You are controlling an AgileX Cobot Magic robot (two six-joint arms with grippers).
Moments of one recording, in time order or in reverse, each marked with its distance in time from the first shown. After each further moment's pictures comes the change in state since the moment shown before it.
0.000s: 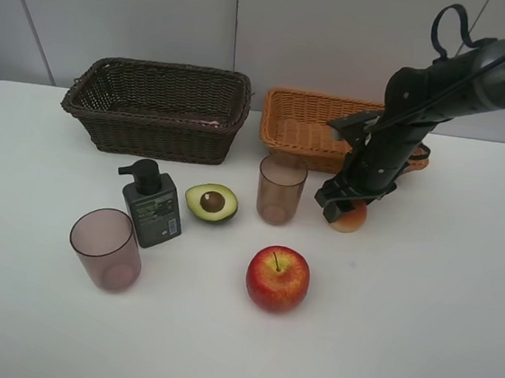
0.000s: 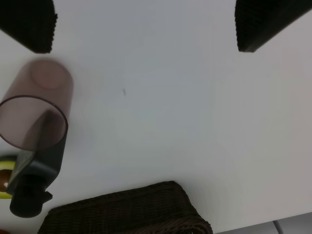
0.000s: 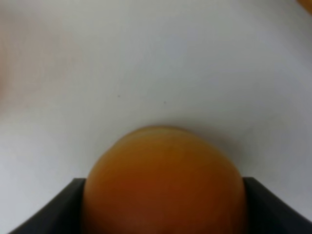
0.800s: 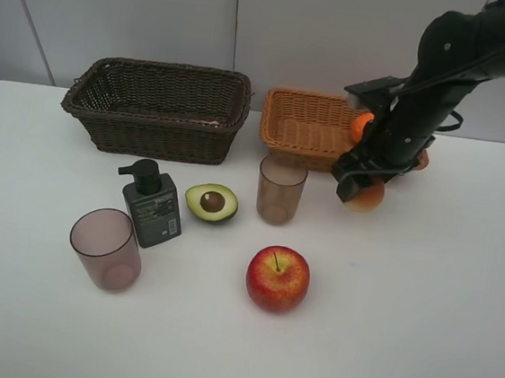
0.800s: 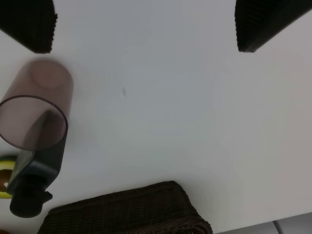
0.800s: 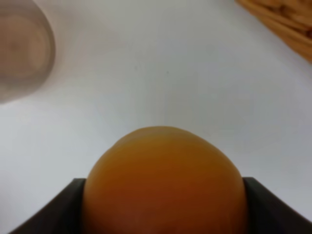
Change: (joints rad) left arm 0.000 0.000 0.000 0.000 0.000 0.000; right arm 0.000 -0.182 -0.001 0.017 0.148 0.000
